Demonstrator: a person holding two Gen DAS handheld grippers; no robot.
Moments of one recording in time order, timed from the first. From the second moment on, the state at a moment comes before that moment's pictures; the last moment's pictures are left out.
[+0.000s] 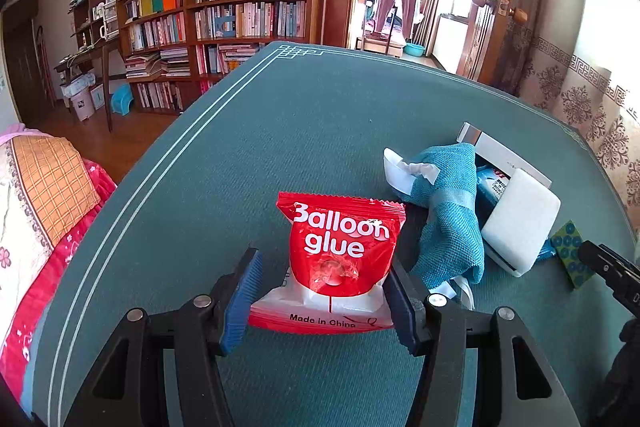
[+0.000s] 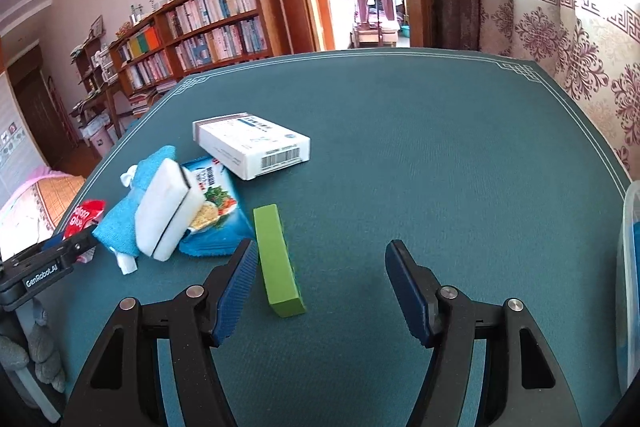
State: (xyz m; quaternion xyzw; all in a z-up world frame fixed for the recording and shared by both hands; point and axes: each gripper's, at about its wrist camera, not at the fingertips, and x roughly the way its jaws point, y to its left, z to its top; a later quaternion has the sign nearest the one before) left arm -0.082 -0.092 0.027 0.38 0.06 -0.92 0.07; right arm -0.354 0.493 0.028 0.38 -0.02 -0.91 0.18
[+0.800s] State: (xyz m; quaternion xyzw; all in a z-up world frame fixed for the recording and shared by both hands) left arm -0.077 -0.086 0.029 0.37 0.07 -0.93 0.04; right arm -0.362 0.462 0.021 0.39 0.09 -0.89 0.21
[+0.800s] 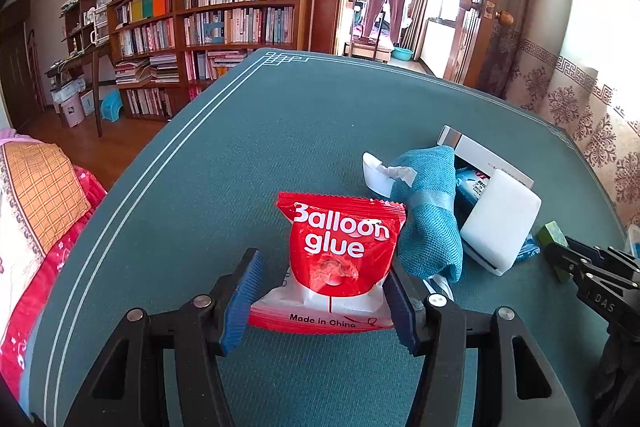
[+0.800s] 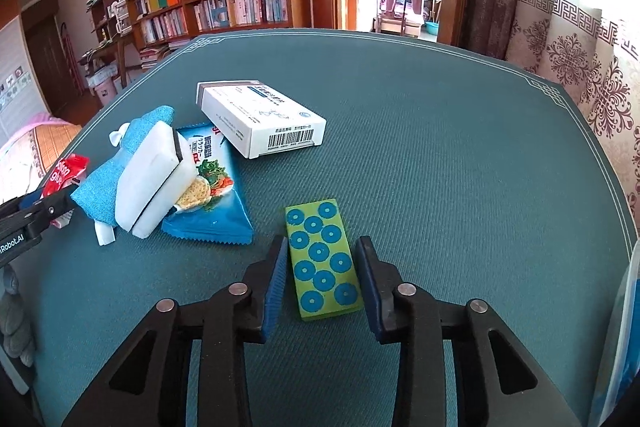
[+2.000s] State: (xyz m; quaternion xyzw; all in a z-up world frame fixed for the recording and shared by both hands) left arm -0.045 -0.040 0.054 0.35 0.03 -0.94 -0.02; right arm -0.274 0.582 0.066 0.35 0.00 -0.92 0.16
